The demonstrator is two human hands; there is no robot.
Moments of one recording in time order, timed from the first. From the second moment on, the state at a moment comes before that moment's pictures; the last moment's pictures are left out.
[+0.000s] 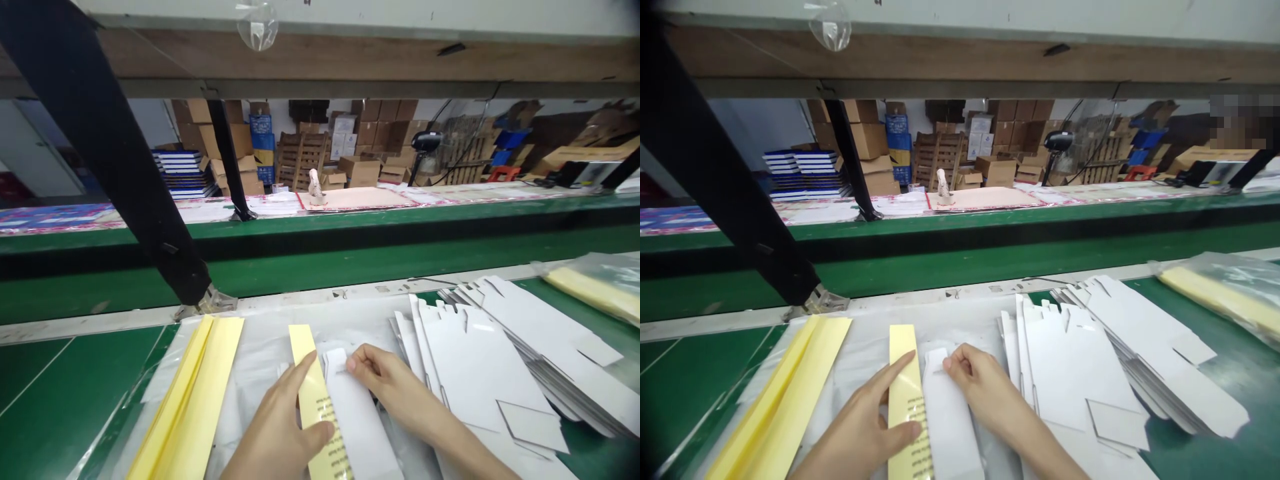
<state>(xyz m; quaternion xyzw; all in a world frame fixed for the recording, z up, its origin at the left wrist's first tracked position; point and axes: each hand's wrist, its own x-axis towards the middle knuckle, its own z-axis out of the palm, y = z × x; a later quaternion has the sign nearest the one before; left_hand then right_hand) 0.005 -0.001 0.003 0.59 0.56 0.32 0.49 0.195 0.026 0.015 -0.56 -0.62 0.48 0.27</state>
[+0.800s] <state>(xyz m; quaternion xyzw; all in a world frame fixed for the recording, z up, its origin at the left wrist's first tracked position) 0.003 -0.001 0.012 0.60 0.56 0.29 0.50 0.190 0.027 0.013 -0.60 -0.65 0.39 0.25</state>
